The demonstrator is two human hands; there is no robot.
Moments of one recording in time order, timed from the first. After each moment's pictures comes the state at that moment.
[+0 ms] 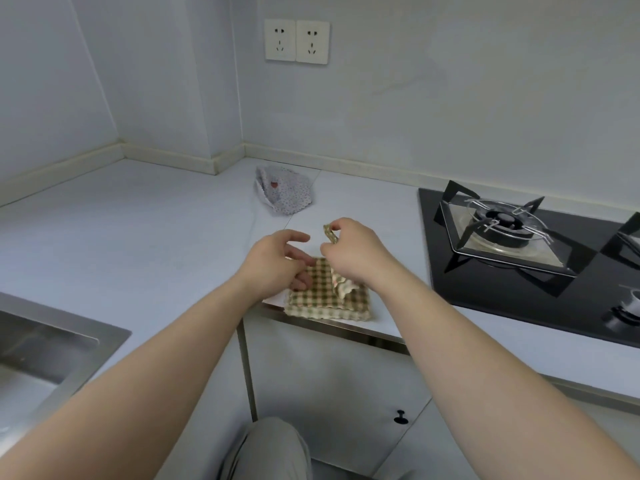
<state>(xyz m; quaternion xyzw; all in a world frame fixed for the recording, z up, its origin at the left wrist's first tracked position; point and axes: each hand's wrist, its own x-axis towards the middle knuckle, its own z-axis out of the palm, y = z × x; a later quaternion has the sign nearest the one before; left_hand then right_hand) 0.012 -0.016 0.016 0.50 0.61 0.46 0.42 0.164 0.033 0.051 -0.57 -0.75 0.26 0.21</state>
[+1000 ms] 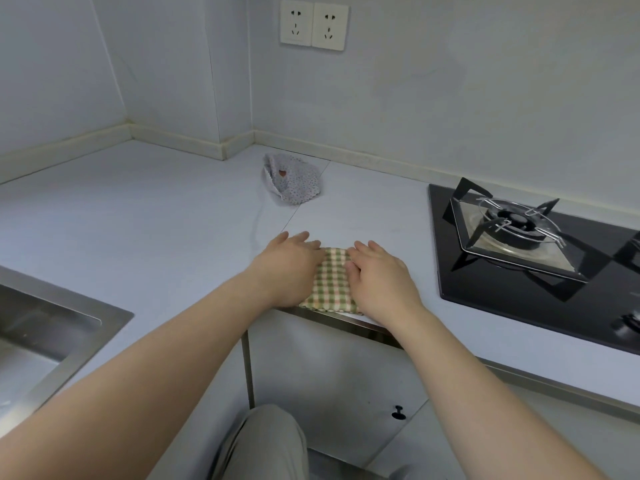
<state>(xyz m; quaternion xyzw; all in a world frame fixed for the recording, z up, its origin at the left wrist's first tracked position) 0.014 -0.001 -0.008 0.79 0.62 0.04 -0.02 0.201 0.023 -0.012 -0.52 -0.84 0.05 0.11</state>
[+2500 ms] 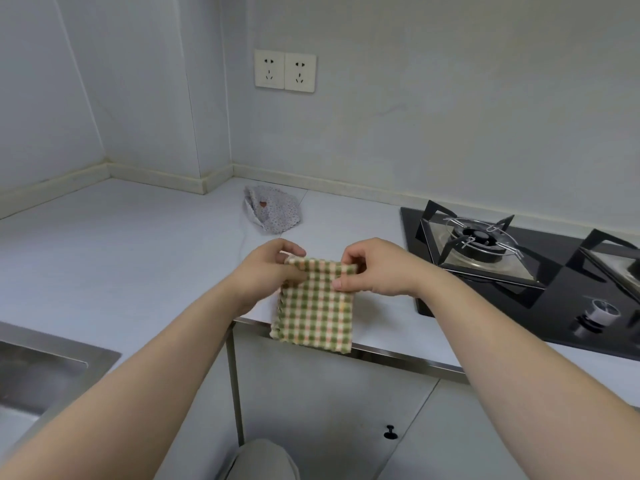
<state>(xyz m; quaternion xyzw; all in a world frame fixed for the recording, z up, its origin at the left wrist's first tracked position) 0.005 -0.012 0.030 0.52 0.56 0.46 0.46 0.227 0.038 0.074 -0.45 -0.84 0.27 0.13</state>
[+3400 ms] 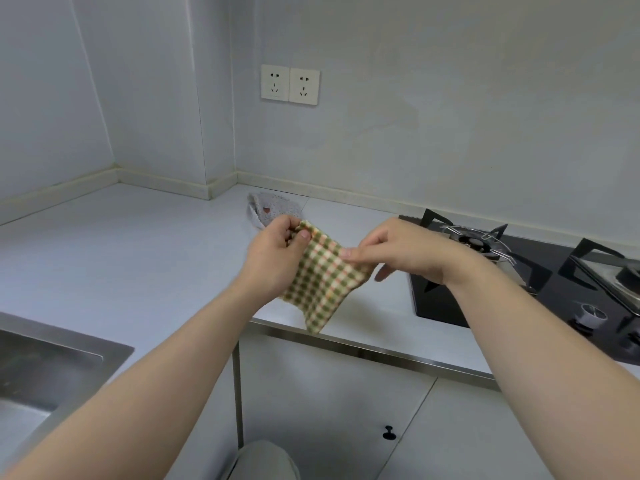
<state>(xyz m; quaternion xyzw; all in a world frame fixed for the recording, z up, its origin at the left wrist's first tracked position) 0.025 -0.029 0.060 0.55 0.58 0.55 0.24 0.234 -0.004 0.136 -0.44 -0.84 0.30 0.14</state>
